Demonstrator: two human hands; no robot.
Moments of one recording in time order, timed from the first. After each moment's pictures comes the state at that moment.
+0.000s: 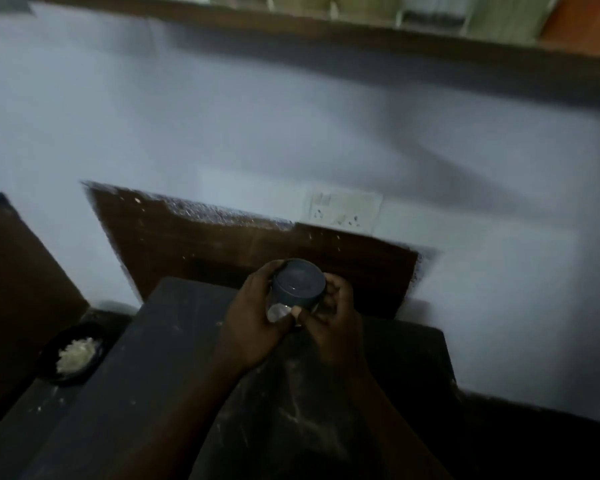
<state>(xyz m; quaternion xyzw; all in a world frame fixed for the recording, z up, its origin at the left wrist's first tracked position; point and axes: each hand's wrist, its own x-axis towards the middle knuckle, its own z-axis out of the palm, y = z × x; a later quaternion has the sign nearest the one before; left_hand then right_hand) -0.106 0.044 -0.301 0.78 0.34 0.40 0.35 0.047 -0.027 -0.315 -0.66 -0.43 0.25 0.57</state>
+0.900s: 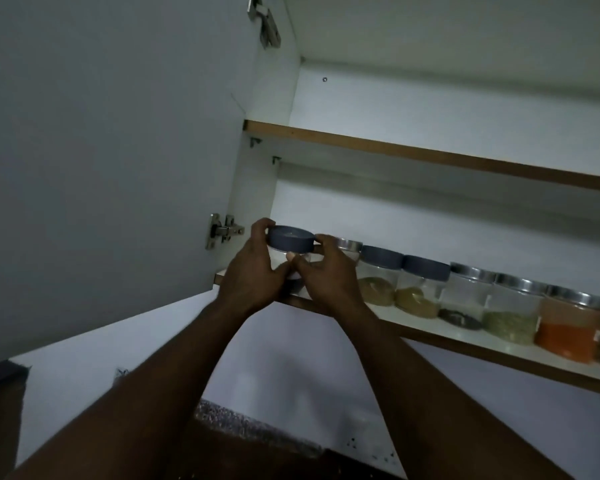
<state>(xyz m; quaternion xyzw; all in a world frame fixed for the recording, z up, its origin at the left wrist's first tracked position) -0.212 0.243 0.051 0.73 0.31 0.60 0.12 -0.071 0.190 0.078 -0.57 -0.62 -0.02 0.54</state>
